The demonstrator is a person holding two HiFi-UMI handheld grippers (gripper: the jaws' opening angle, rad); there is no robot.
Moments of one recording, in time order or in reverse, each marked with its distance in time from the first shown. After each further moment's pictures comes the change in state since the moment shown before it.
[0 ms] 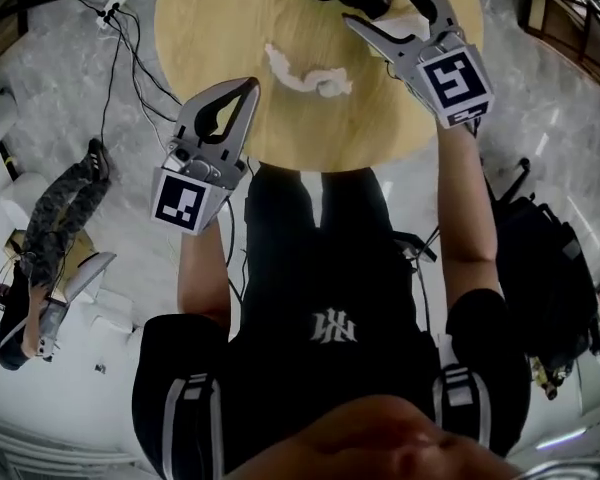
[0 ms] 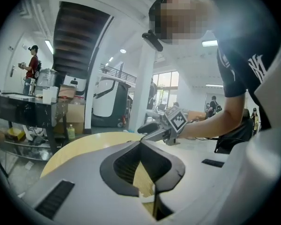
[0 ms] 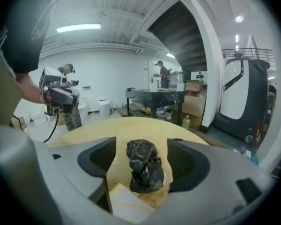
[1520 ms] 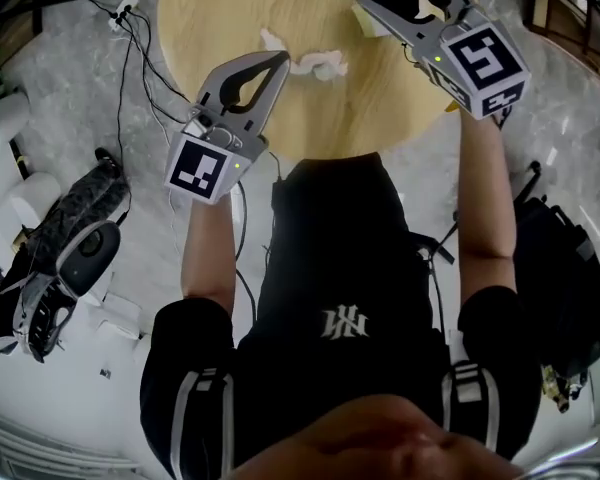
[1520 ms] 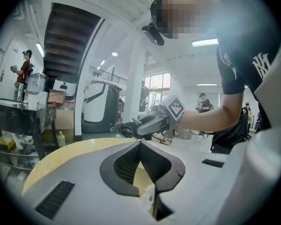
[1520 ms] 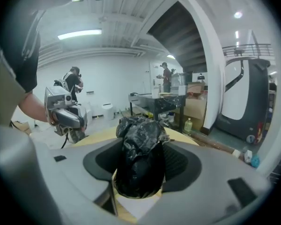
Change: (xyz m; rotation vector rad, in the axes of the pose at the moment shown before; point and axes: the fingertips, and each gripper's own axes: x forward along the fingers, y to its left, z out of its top) left arm 0.024 -0.051 0.003 0.079 -0.022 -0.069; right arm -0.051 0.009 0.028 0.014 -0.013 0.061
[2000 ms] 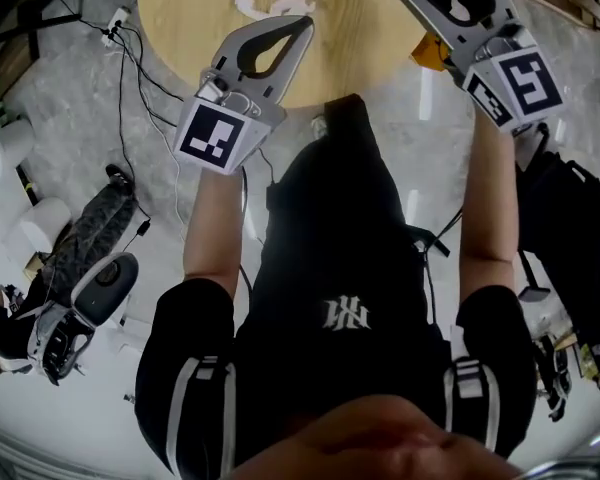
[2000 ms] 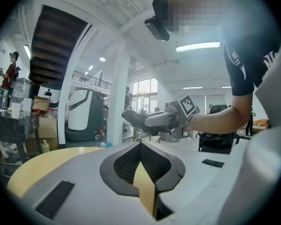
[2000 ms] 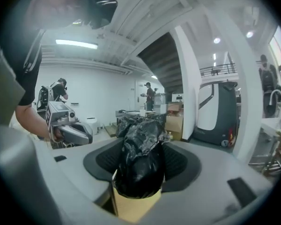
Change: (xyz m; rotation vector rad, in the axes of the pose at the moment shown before) left arm -0.001 -0.103 0.027 0.085 -0.084 -0.134; right arm -0.155 0.055 0.007 0.050 -0.208 -0.252
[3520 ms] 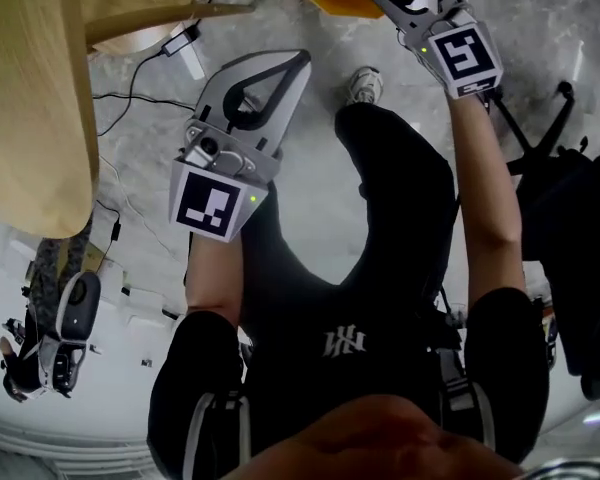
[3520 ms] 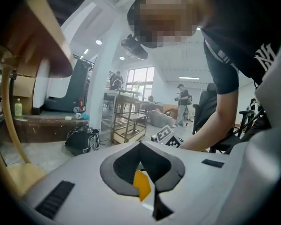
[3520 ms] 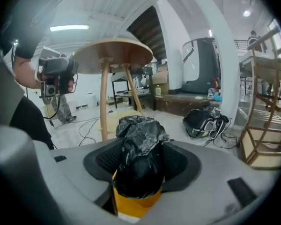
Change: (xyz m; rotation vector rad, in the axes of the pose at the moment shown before) left arm 0.209 -0.183 -0.263 -0.083 0.109 -0.087; right arm -0.076 -0.108 -0.495 0.075 0.244 0.001
